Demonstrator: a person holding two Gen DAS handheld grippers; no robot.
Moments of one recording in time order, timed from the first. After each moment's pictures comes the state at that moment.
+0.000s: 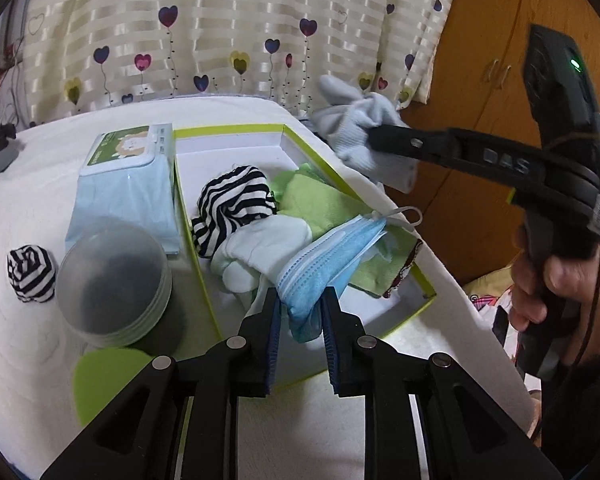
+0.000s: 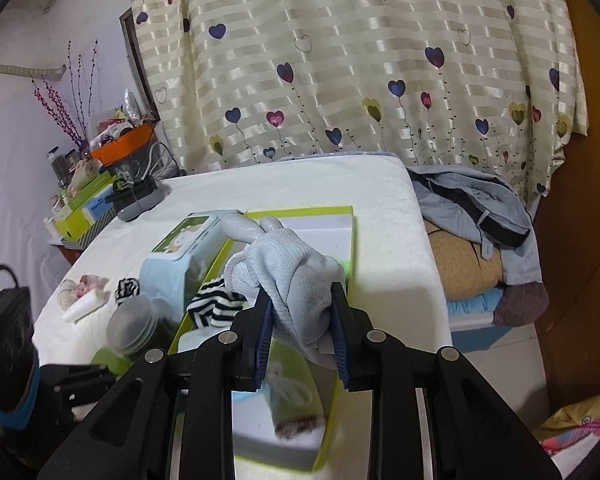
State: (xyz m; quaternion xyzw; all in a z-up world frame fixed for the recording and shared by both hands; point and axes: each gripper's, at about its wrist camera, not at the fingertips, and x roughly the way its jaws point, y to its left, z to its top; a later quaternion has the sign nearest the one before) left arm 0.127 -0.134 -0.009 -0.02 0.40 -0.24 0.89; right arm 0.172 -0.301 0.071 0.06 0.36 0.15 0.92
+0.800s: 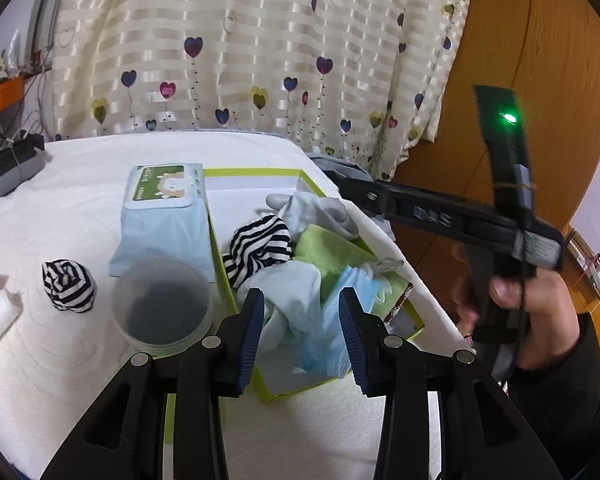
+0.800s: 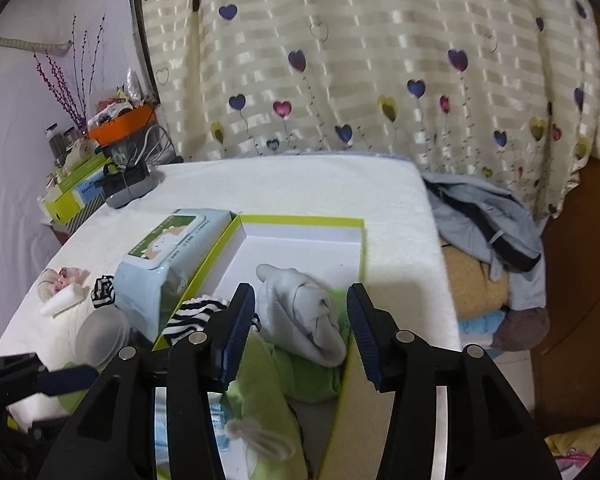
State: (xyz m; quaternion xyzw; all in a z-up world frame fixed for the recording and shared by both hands) left arm 0.111 -0.109 0.025 -0.05 0.35 -0.21 0.91; right arm 0.195 -0.286 0.064 0.02 0.36 0.16 0.92
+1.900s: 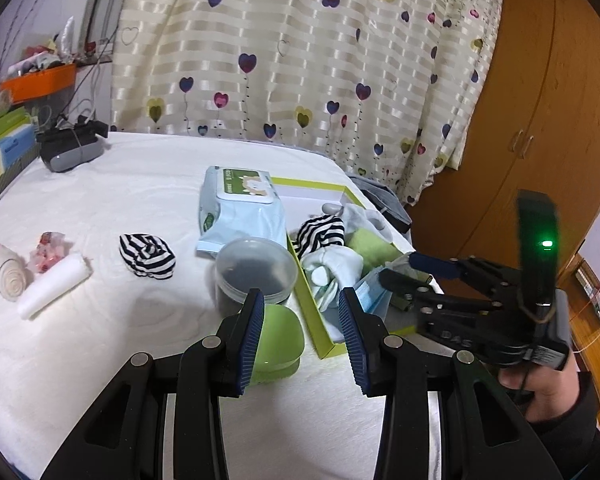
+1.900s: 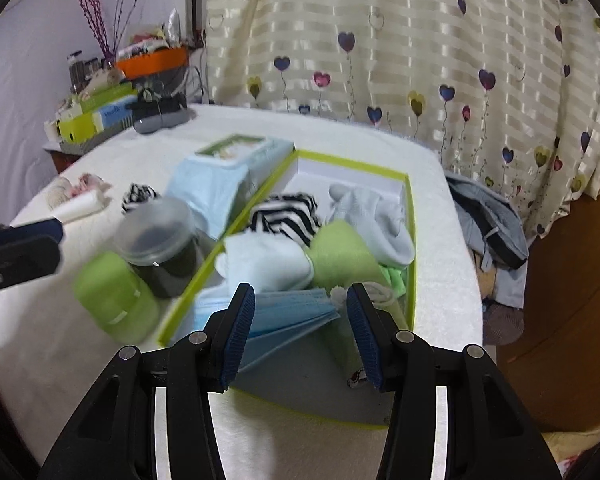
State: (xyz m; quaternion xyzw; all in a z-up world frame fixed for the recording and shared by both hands) left arm 0.064 -0.040 0.040 -0.08 0.33 -0.16 0.93; right arm 0.113 -0.228 0.053 -0.08 0.37 0.16 0.91
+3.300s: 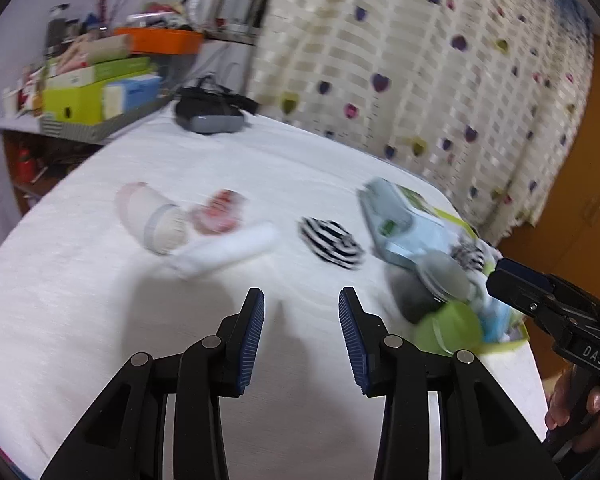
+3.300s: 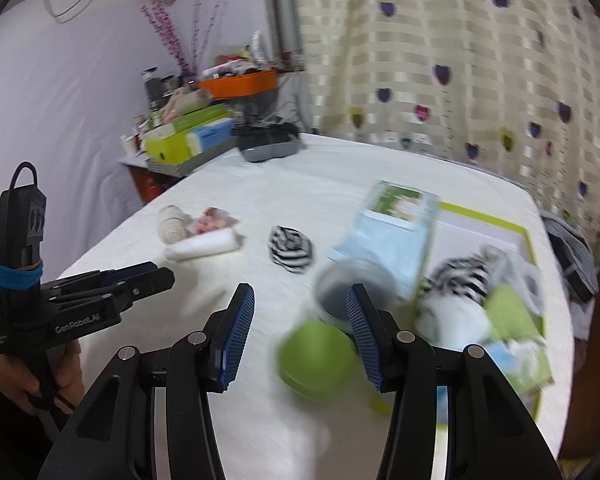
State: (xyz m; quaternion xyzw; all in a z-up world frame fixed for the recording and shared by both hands) left arm 0.046 0.115 0.011 -0.16 0.33 0.00 0.93; right arm 0.094 -0.104 0.083 -0.05 0.35 0.30 0.89
